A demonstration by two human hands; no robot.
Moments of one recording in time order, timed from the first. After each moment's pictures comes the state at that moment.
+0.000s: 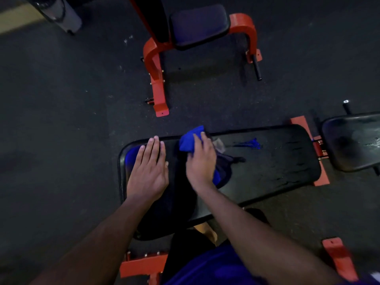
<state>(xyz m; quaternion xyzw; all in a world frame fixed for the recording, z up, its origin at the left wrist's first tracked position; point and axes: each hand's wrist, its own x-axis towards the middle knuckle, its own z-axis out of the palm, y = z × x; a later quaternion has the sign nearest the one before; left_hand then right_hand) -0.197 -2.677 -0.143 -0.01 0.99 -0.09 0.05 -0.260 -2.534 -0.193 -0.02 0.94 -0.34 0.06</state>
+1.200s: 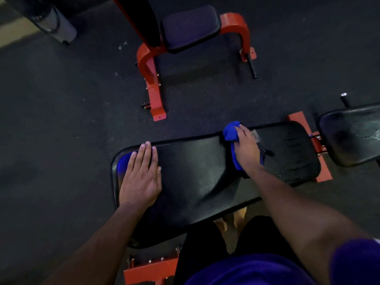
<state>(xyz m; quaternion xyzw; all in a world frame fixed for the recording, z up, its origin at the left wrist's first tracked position) -0.198 -2.678 -0.145 -0.01 1.00 -0.08 0.04 -0.342 -2.385 -0.260 -0.01 0.94 -0.31 0.15</state>
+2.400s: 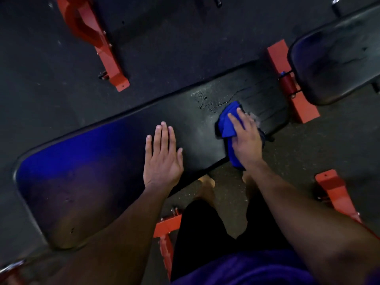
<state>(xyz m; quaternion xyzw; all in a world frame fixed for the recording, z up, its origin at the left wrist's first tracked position) -0.229 -2.447 -0.253 0.05 0.98 -0.11 0.17 -0.267 -2.202 -0.341 0.00 0.95 -0.27 0.12</state>
